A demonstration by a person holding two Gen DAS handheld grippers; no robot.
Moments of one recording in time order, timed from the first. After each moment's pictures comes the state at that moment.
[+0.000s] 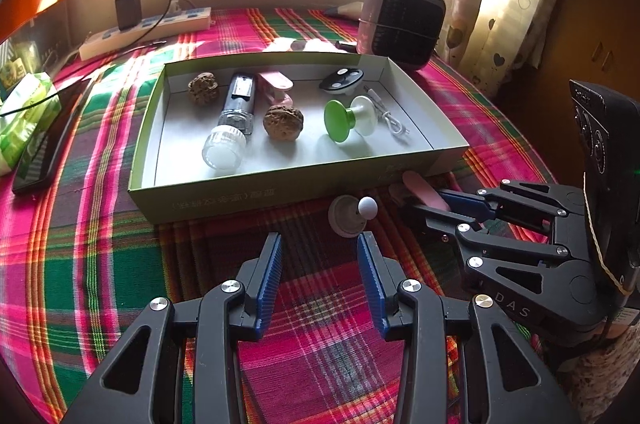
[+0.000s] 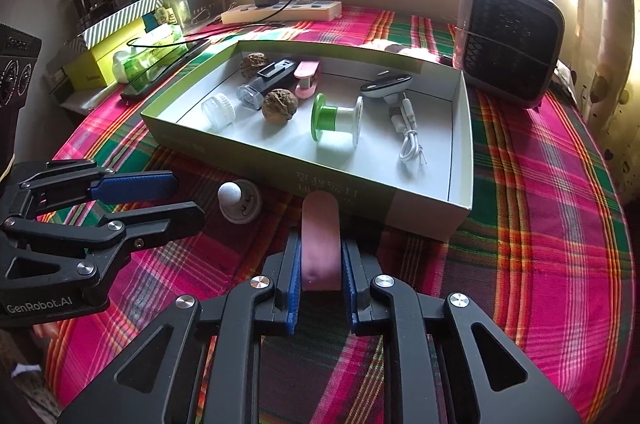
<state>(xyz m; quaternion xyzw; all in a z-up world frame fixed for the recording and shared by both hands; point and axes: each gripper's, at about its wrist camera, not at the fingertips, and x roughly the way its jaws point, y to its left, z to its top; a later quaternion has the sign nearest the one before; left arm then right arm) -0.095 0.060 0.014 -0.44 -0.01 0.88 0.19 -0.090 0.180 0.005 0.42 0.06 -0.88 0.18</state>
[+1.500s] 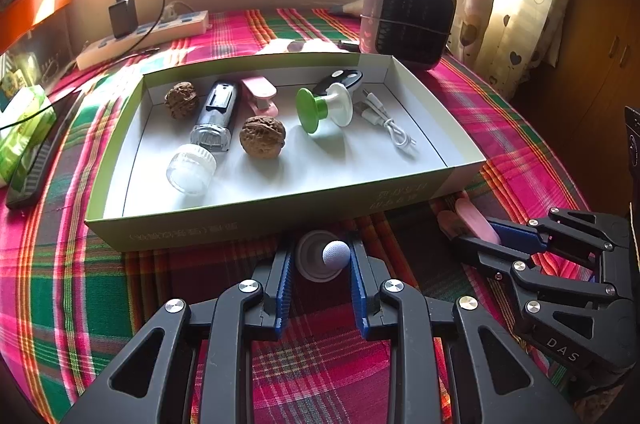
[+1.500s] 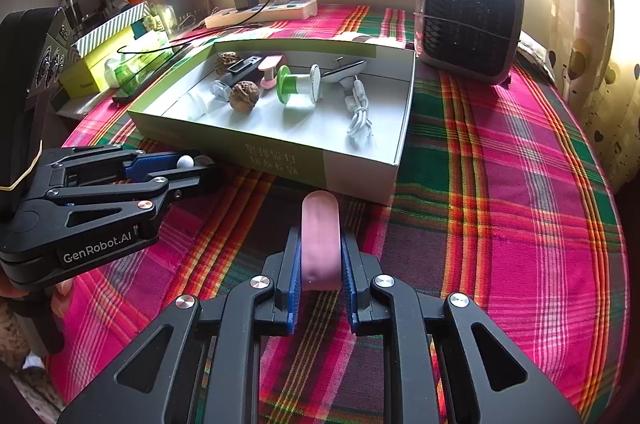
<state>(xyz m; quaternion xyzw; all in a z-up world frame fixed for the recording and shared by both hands) -0.113 0.088 0.006 -0.44 0.00 0.89 0.15 -0.079 0.213 0.005 0.43 0.04 -0.89 0.17</state>
